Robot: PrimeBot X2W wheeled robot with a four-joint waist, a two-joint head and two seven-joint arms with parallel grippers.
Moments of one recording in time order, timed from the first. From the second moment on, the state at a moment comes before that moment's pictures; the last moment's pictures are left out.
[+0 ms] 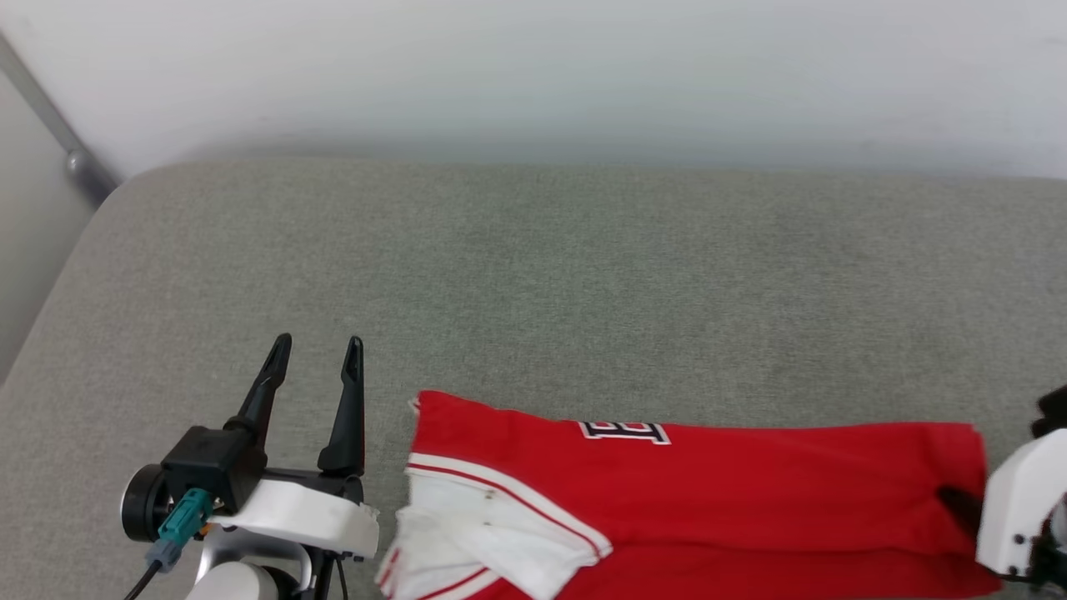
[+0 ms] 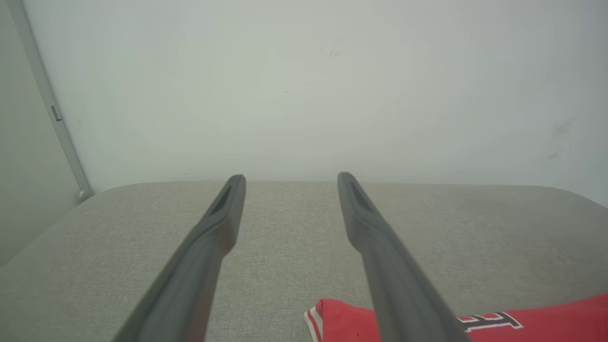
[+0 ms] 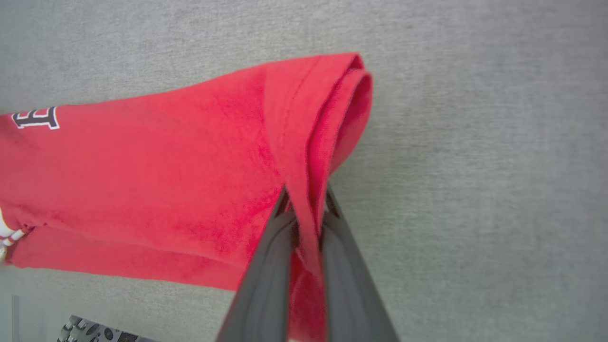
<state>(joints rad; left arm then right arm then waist) -0.12 0.40 -0.38 -0.04 -0.51 0.22 -0.24 -0.12 -0.28 -0.16 0.18 0.48 0.13 0.87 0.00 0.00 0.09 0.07</state>
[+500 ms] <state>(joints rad) -0.09 0.40 -0.39 -0.05 -0.51 0.24 -0.23 -0.15 -0.27 -0.45 0.14 0.46 0.13 1.04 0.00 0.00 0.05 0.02</state>
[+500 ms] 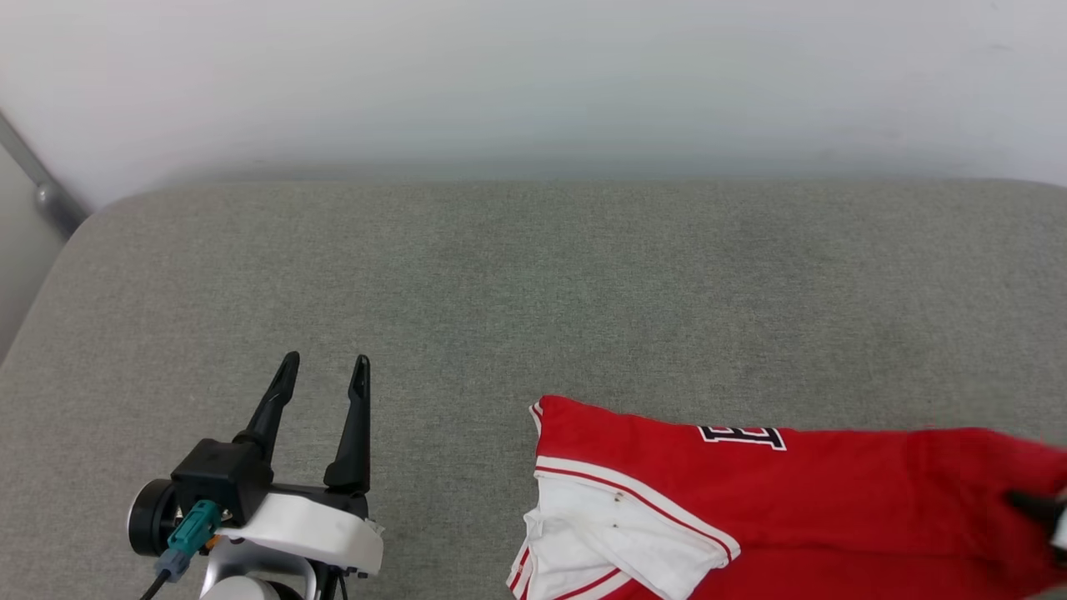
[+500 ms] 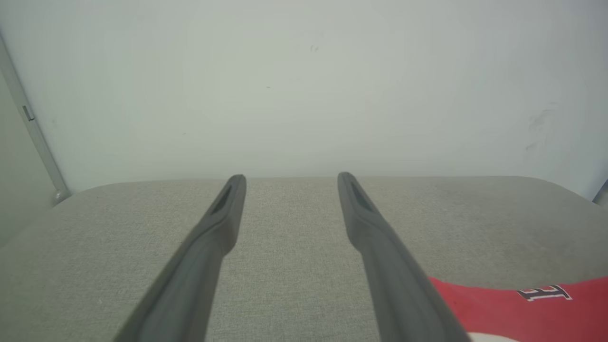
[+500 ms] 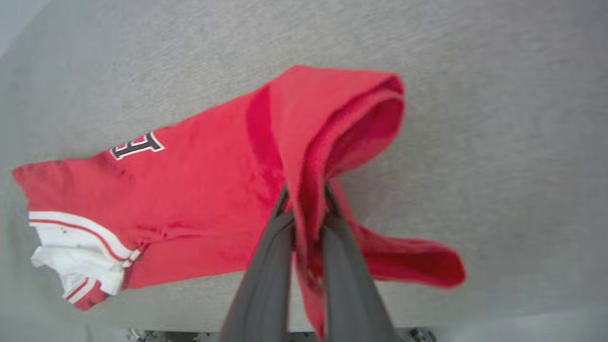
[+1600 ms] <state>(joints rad) -0.13 0.39 -0.43 0.00 -0.52 0.22 -0.21 -0.31 -0.05 0.35 0.41 1.15 0.13 0.72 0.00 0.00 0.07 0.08</state>
